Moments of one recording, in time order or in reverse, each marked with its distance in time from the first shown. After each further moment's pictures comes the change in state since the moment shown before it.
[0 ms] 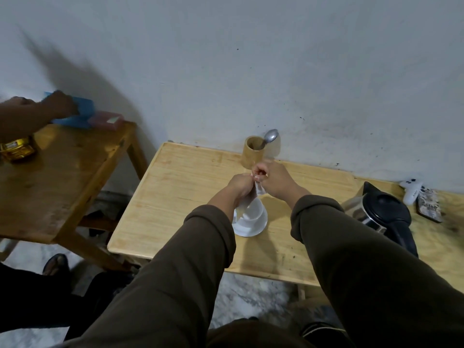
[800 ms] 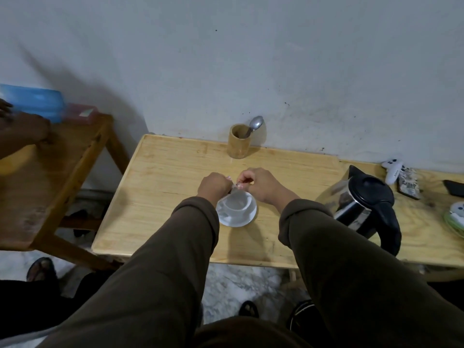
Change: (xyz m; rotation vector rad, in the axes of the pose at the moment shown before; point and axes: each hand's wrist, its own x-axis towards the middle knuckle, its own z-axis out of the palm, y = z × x) left_hand 0.027 -0.037 -0.019 0.516 0.192 -0.034; right_hand -0.025 0.009 0.020 0.137 -0.136 0.123
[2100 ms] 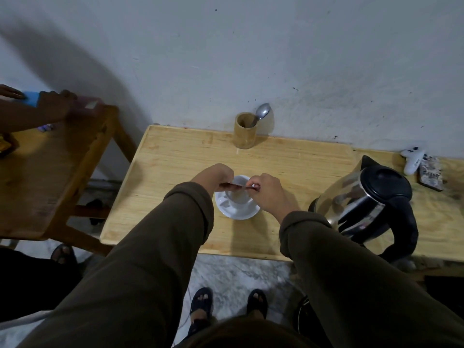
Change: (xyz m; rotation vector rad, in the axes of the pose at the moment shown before) left_hand 0.014 0.019 -0.008 -0.038 -0.344 -0.237; right_hand -0.006 0.040 0.031 -0.070 0.130 0.108
